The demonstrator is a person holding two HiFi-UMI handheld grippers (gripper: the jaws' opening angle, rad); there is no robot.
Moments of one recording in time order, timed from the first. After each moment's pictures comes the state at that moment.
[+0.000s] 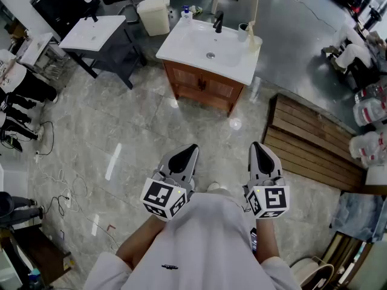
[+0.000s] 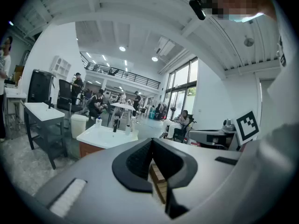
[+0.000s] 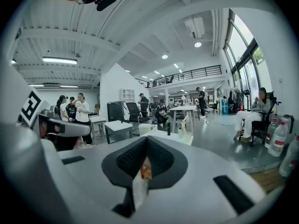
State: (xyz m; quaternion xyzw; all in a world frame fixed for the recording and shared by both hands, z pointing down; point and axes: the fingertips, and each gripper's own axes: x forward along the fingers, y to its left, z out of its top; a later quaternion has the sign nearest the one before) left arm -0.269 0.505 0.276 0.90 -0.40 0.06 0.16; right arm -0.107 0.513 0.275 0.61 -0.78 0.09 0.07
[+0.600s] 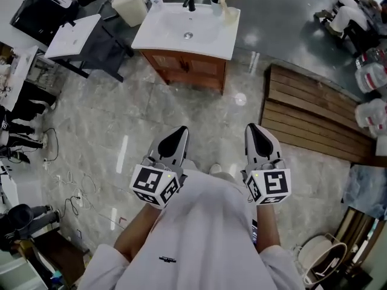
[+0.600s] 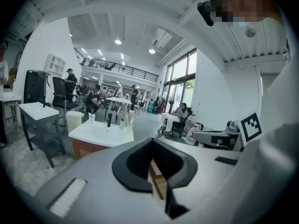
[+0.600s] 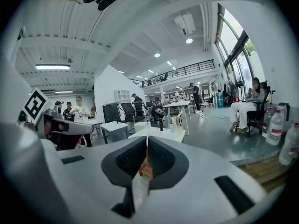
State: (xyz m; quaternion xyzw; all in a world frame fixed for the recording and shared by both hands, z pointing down) left arm -0.180 0.486 0.291 0.90 -0.40 0.09 0.16; right arm -0.013 0.508 0.300 0.61 -0.78 0.12 0.05
